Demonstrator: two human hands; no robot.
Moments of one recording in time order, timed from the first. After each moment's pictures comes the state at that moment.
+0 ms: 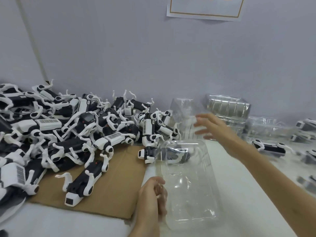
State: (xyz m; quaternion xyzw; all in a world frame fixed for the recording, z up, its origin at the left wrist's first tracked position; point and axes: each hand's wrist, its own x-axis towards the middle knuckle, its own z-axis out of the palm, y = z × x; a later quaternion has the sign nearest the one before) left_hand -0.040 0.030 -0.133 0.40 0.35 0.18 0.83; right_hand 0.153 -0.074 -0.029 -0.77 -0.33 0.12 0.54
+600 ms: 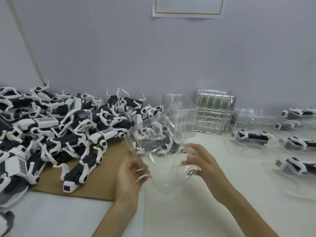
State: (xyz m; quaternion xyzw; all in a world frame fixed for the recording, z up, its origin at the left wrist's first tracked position) left_hand -0.050 0.040 -0.131 0.41 0.25 0.30 0.82; right_hand 0.073 -0.130 -0.111 -0.65 -0.30 0.18 0.68
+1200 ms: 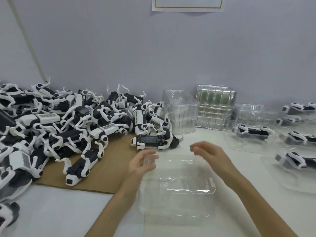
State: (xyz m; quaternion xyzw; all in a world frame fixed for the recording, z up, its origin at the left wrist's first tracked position) left_hand -0.053 0.049 -0.141 0.68 0.15 0.20 0.69; right_hand 0.103 -0.145 -0.109 -0.77 -0.29 0.11 0.56
